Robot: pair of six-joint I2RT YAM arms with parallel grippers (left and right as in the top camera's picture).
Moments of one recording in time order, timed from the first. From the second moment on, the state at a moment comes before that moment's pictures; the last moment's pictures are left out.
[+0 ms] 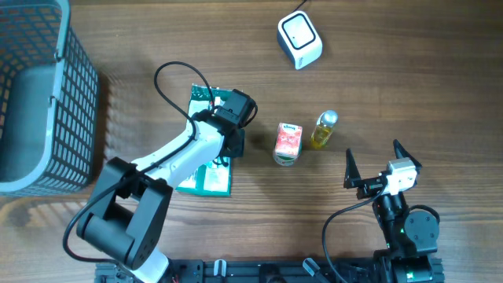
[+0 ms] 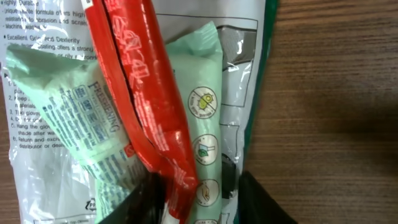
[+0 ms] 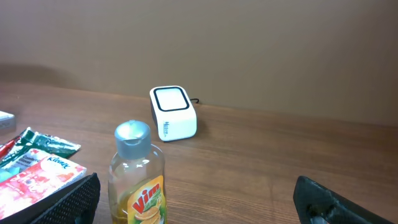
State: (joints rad) left arm -0.53 1.77 1.05 -0.66 -0.20 -0.45; right arm 0.10 0.02 0.01 0.00 -0.07 -0.06
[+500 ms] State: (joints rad) left arm -0.52 1.56 1.05 -0.72 -0.20 -0.45; right arm 0.10 0.02 0.01 0.00 -0.07 -0.06
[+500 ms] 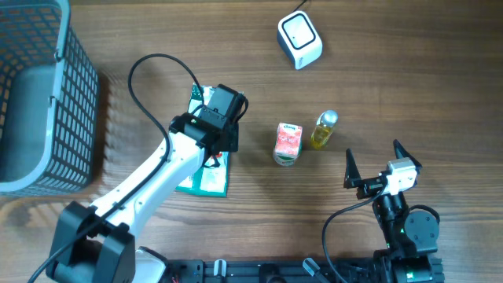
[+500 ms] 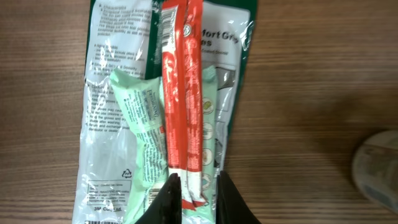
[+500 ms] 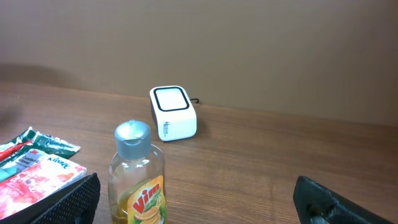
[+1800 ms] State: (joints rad) left arm -0.12 1.41 1.11 -0.75 -0.22 -0.42; right arm 0.10 0.02 0.01 0.00 -0.07 -0.06
